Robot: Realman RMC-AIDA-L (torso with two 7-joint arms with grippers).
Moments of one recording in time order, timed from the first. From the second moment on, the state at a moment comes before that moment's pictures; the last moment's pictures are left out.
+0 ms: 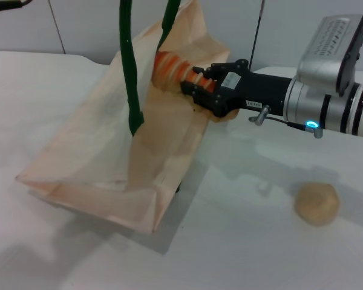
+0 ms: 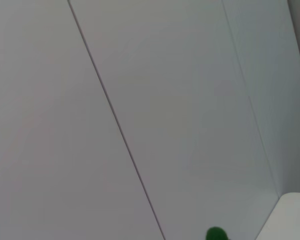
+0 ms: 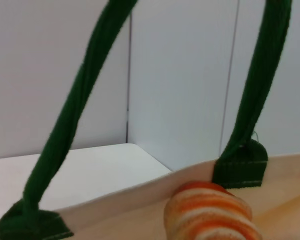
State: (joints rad) left arm -0.38 -2.03 1.18 1.85 -1.15 -1.16 1.03; right arm 0.85 2.04 -1.47 -0.35 -1.09 -0.97 1.03
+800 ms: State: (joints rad) left arm -0.41 -2.03 1.20 1.84 -1.15 -1.15 1.03; right arm 0.88 2.05 -1.52 -0.35 -1.09 -0.92 1.05
